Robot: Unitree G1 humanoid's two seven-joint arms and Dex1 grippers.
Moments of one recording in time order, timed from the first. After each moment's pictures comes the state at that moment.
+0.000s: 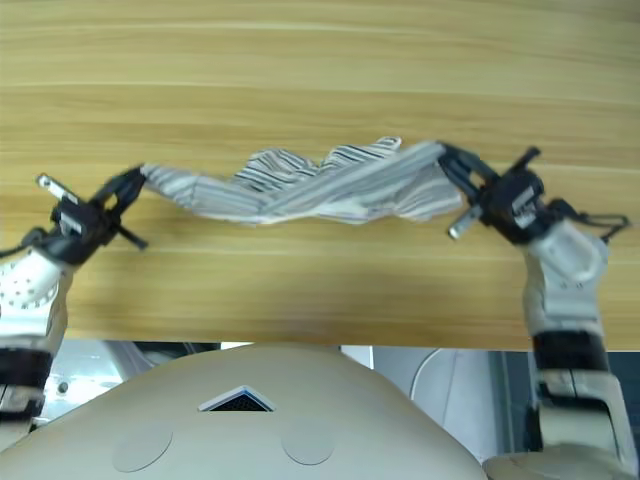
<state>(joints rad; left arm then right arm) 0.07 0.65 -0.06 0.26 -0.25 -0.69 -0.55 -0.06 -0.69 0.03 0.32 0.39 -0.62 0.74</state>
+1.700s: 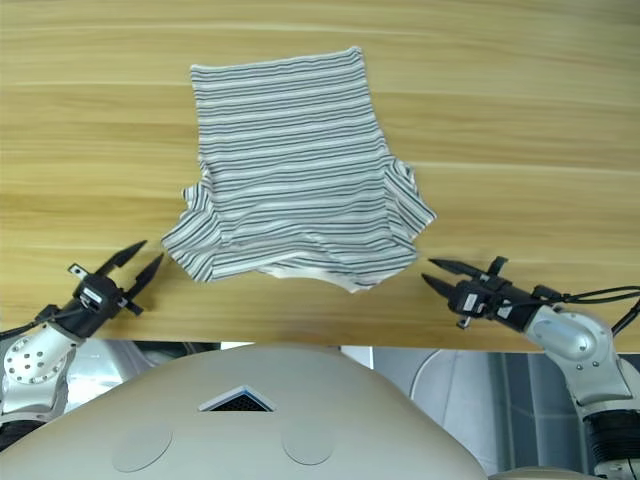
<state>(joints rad) 0.58 0.59 0.10 0.15 -0.12 -0.73 -0.56 0.62 -0.96 -0.08 0.04 -0.01 -0.67 0.66</state>
